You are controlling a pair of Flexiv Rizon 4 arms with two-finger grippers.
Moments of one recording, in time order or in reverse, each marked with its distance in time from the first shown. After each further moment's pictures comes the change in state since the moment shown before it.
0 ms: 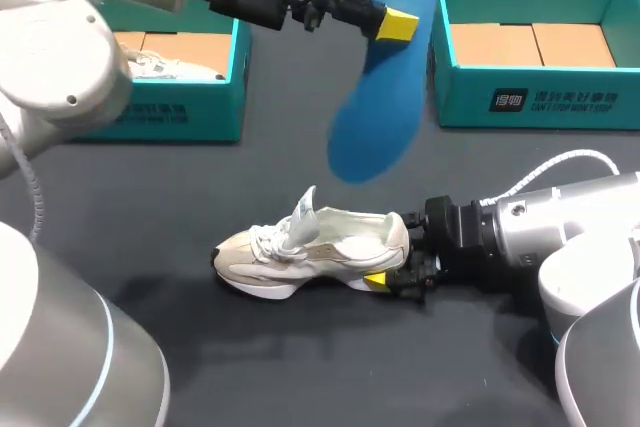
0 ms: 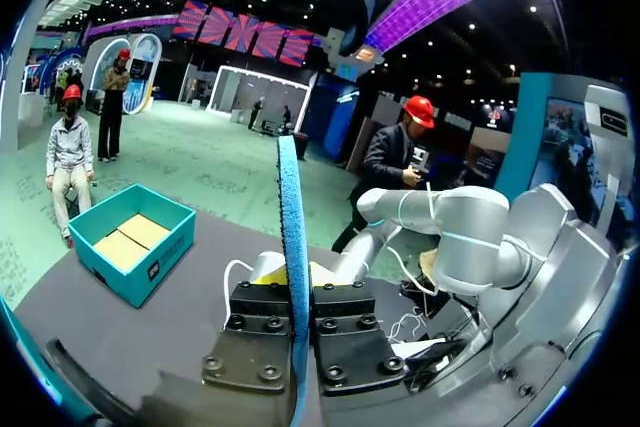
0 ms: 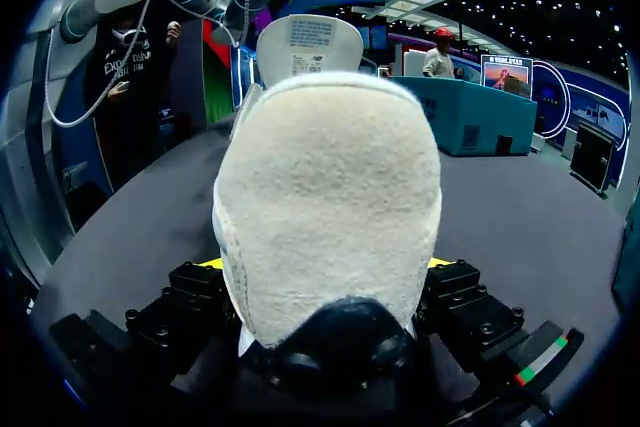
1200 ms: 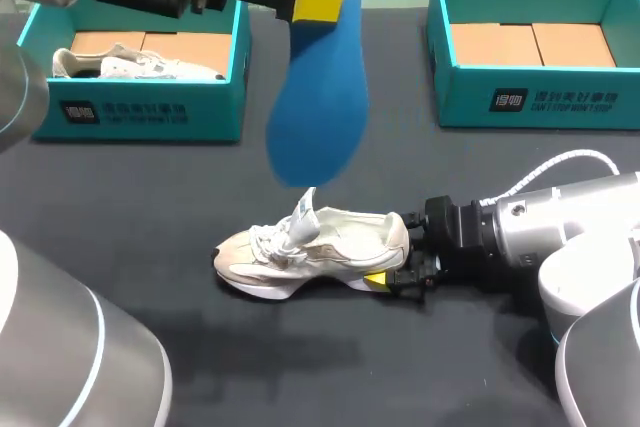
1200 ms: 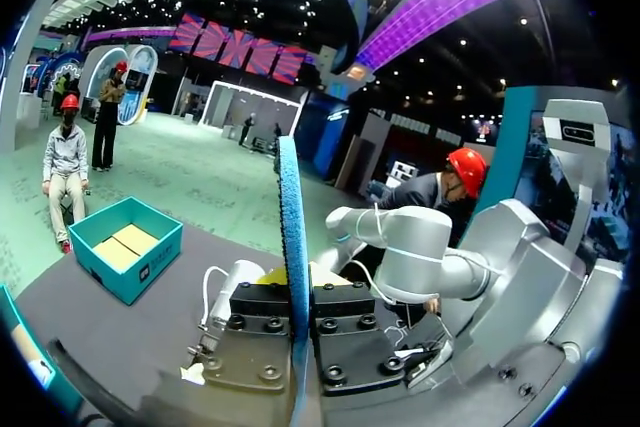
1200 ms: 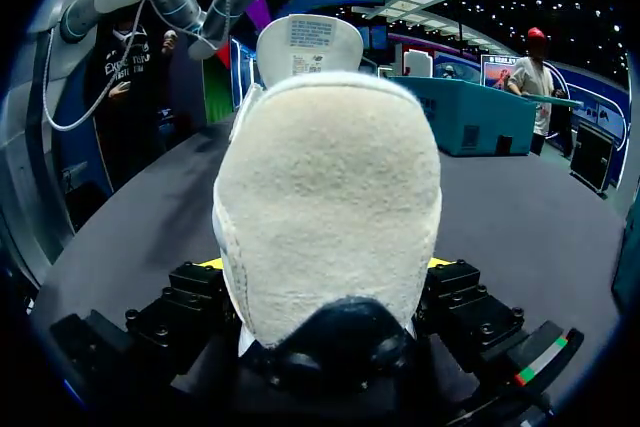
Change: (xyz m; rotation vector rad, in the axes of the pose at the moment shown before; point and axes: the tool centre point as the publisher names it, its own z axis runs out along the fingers) left arm 0.067 -0.015 -0.075 0.072 0.052 -0.014; right arm 0.000 0.000 0.000 0.000 0.000 0.000
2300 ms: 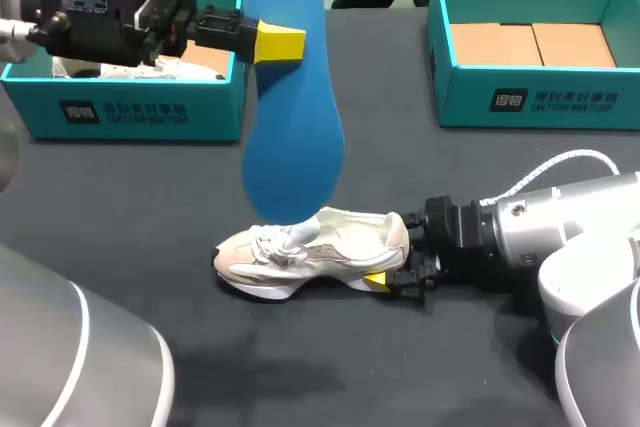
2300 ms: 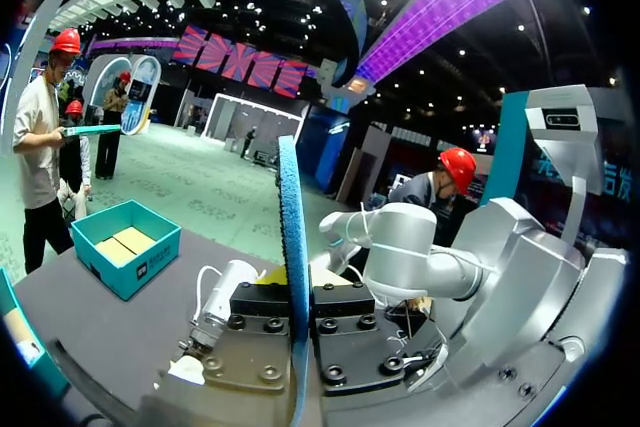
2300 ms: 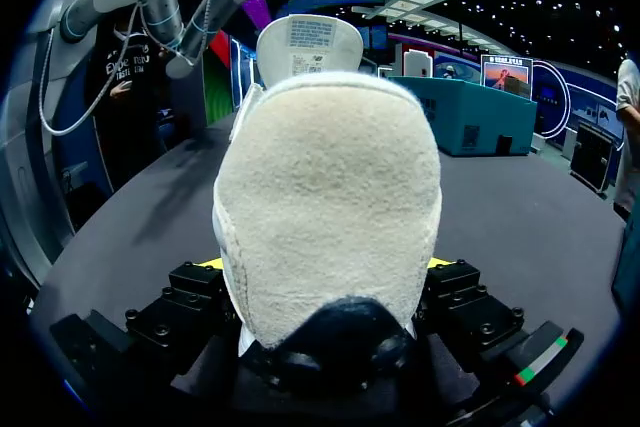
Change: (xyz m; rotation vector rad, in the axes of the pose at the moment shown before) left arm 0.029 0.024 -0.023 0.077 -0.015 0.003; right arm 0.000 0.000 0.000 0.000 0.000 0.000
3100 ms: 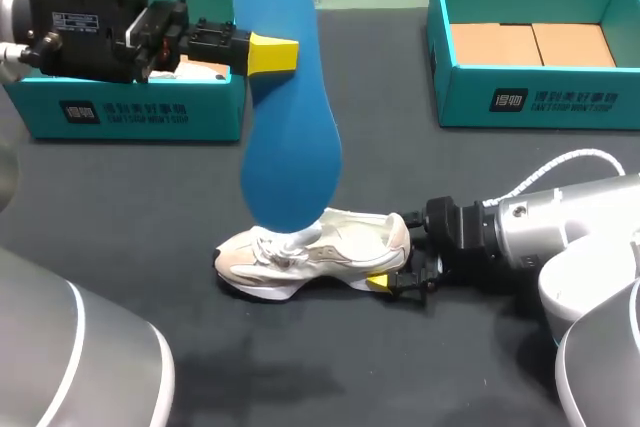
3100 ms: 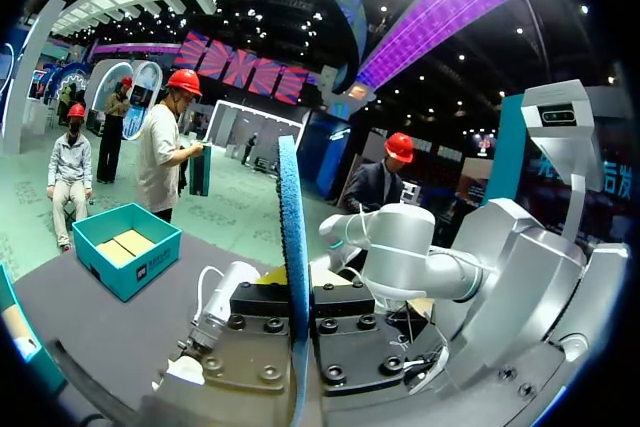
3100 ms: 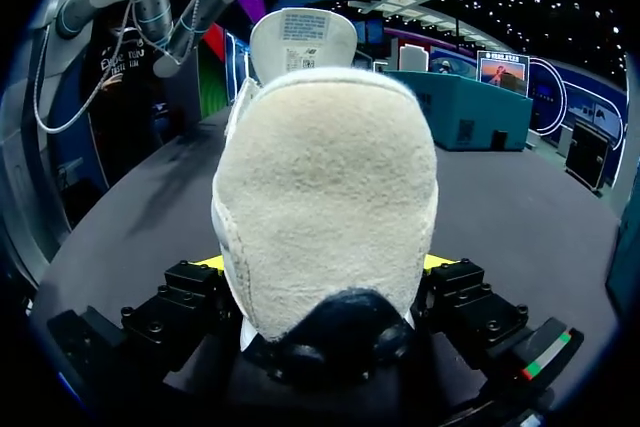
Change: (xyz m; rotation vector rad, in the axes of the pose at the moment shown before) left arm 0.004 0.006 -0.003 0.026 -0.004 0.002; right arm -0.001 -0.005 -0.005 0.040 -0.029 -0.002
